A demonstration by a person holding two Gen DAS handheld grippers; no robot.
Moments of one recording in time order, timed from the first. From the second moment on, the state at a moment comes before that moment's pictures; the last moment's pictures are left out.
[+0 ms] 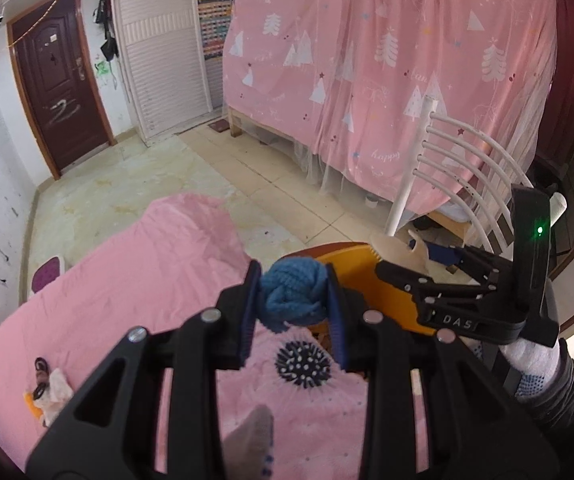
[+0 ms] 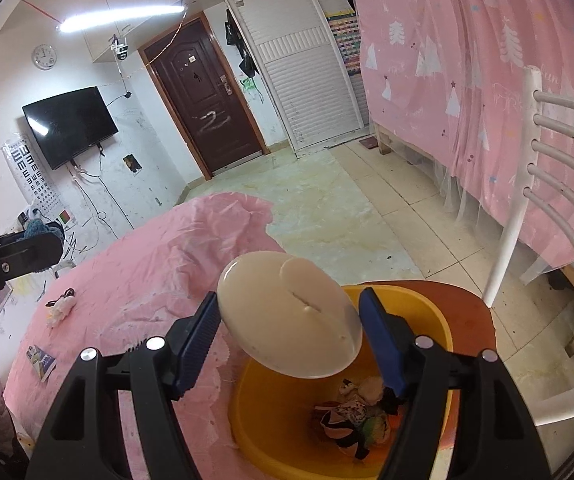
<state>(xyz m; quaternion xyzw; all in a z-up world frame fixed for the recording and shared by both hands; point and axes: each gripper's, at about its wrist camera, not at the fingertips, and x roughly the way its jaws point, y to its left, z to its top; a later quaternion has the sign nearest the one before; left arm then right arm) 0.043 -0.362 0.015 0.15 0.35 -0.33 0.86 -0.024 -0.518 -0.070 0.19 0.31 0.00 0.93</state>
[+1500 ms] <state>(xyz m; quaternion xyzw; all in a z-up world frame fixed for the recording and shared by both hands) 0.024 -0.295 0.025 0.09 0.34 -0.30 0.89 0.000 -0.448 -0.021 0.16 0.30 0.06 0.94</state>
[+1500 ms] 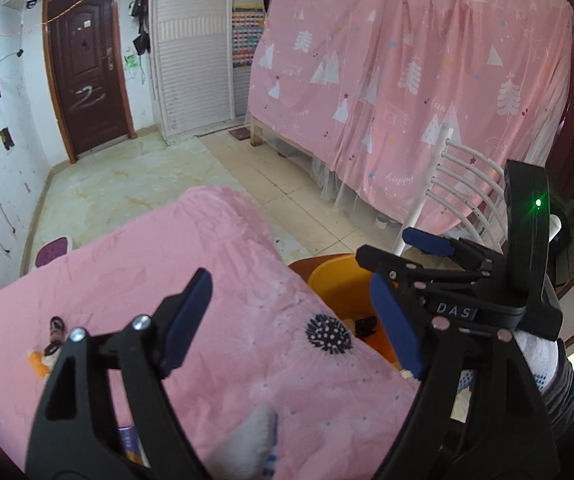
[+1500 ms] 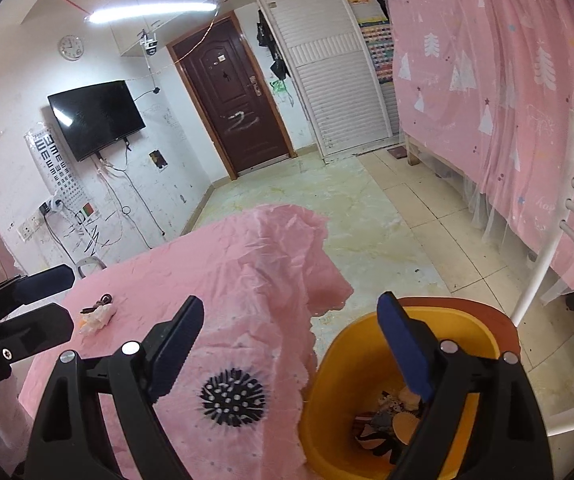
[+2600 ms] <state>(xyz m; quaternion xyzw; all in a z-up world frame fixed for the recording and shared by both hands) 0.024 -0.096 -0.037 0.06 0.40 -0.17 0.90 0.063 -0.261 -0.010 0.06 0.35 0.18 0.92</state>
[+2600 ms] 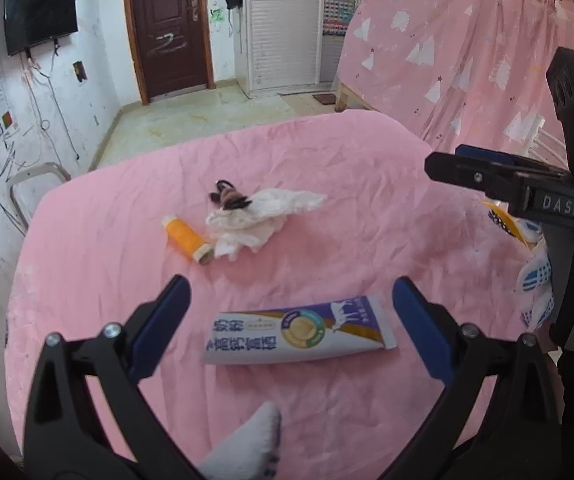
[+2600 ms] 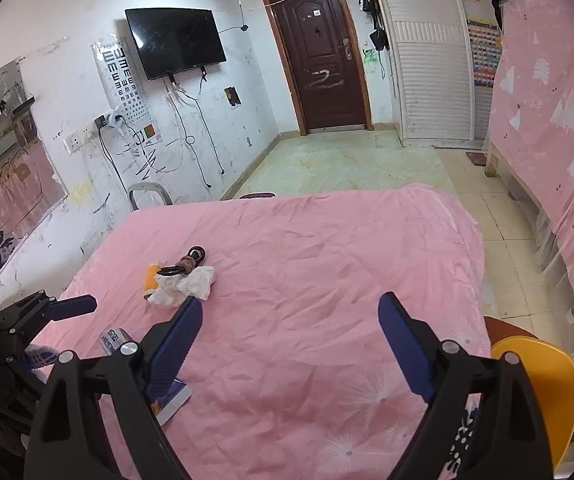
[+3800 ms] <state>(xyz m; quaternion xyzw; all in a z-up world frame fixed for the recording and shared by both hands) 0.051 -0.092 -0.070 -0.05 0.48 -0.11 0.87 0.112 -0.224 -0.018 0.04 0.37 0.24 0.90</state>
